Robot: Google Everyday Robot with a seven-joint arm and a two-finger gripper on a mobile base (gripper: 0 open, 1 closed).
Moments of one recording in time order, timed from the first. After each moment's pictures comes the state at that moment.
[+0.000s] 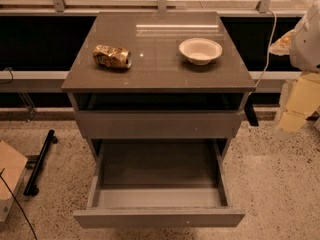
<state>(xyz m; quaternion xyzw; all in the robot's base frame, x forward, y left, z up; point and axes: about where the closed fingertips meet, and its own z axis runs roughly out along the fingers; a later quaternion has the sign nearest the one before) 0.438 -0.217 0.976 -0.60 0.78 -0.03 0.16</state>
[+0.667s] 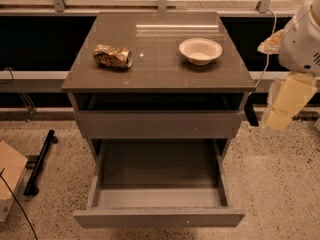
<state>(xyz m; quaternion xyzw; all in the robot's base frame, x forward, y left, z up) 0.446 -0.199 0.974 -0.61 0.77 -0.02 0.18</state>
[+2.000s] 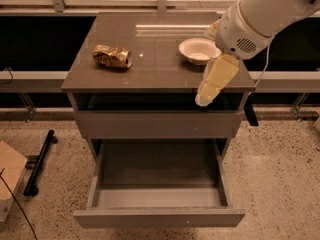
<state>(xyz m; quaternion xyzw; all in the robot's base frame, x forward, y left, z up) 0.538 -0.105 0.961 -0.62 0.73 0.04 0.28</state>
